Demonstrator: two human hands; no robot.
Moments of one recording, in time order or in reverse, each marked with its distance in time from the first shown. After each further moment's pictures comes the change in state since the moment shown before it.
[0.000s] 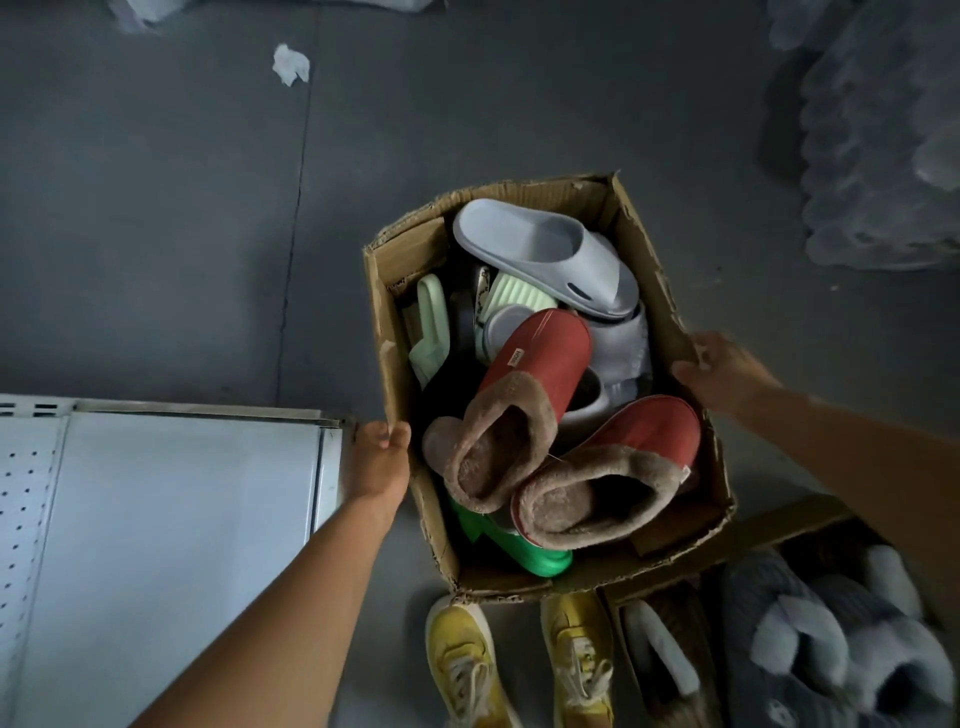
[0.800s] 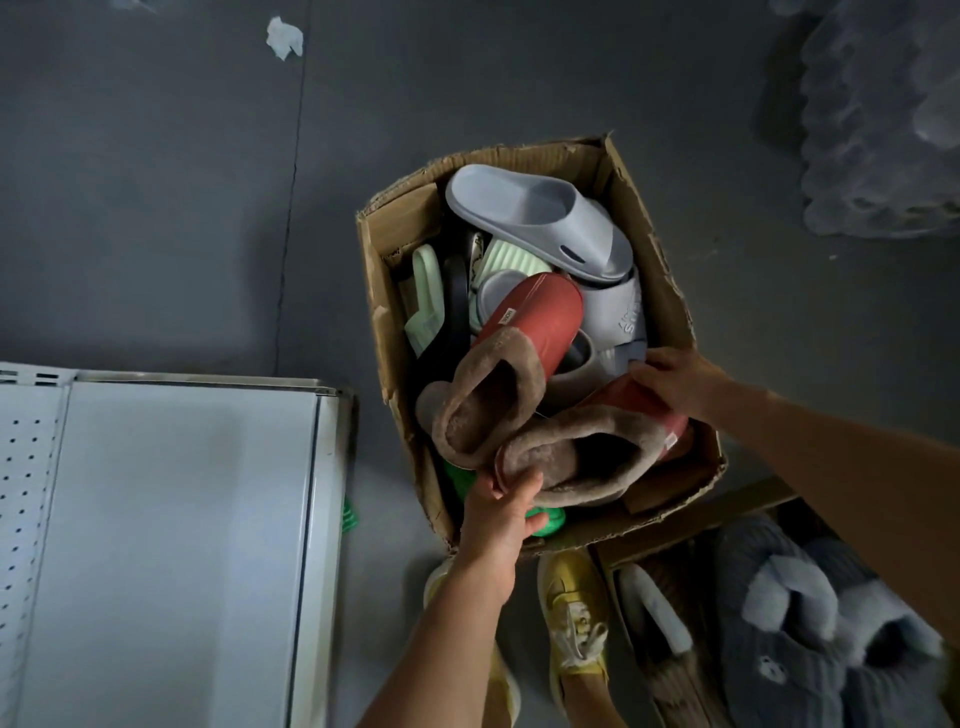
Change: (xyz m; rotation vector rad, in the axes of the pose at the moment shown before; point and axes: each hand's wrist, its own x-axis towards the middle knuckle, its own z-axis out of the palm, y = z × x) left_hand -0.124 -0.033 0.083 -0.590 -0.397 -0.239; right_hand -0.018 0.019 0.040 -0.029 -0.171 0.021
